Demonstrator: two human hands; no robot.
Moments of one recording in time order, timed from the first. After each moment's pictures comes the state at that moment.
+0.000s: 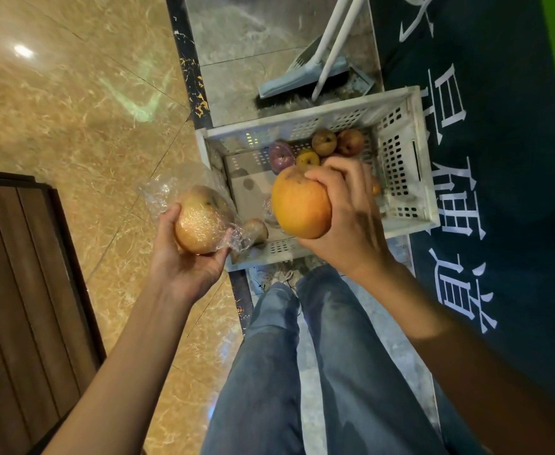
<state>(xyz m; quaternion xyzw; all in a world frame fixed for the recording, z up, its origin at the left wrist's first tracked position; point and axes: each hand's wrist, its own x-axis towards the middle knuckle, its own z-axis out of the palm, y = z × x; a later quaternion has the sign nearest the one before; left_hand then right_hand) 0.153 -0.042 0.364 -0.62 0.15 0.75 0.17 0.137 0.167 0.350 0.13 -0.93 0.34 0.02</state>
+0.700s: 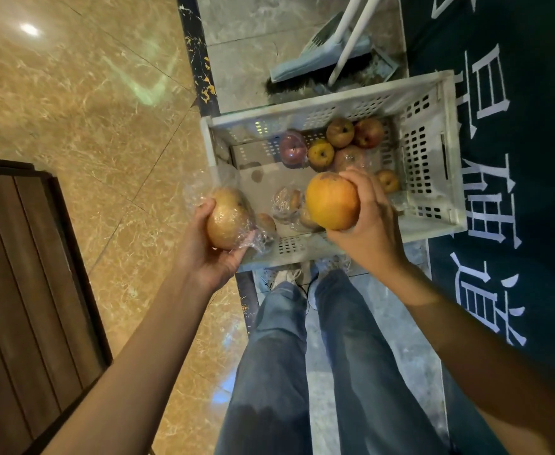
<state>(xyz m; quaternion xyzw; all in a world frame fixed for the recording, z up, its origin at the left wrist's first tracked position) 0.141 -0.034 0.299 -0.63 0.20 0.72 0.20 0.134 0.190 0.267 0.01 -0.92 0.37 -0.09</state>
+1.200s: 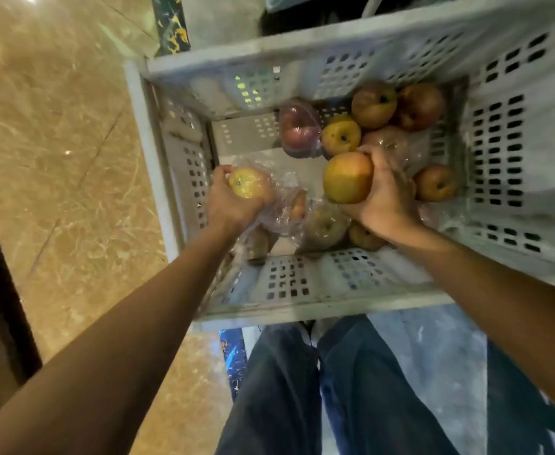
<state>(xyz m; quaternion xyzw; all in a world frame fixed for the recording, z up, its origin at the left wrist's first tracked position) 0.094 0.007 0.011 -0.40 0.76 0.44 0.25 0.075 0.223 0.021 -0.06 -0.92 0.31 -0.22</state>
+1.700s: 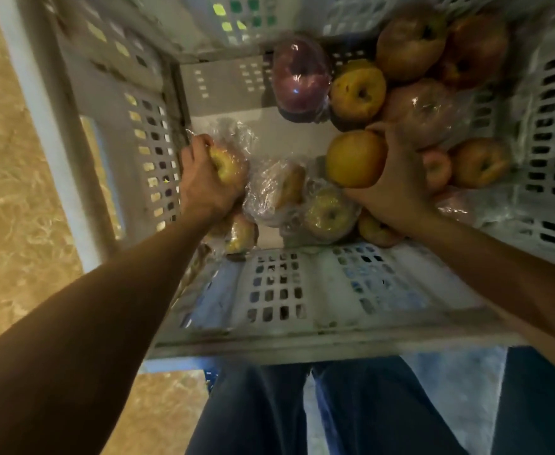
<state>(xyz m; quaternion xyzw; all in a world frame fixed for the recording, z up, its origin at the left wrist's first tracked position) 0.113 -0.011 -0.110 -0.28 0.88 0.30 0.22 0.083 0.238 -0.076 -0.04 -0.90 0.36 -0.25</state>
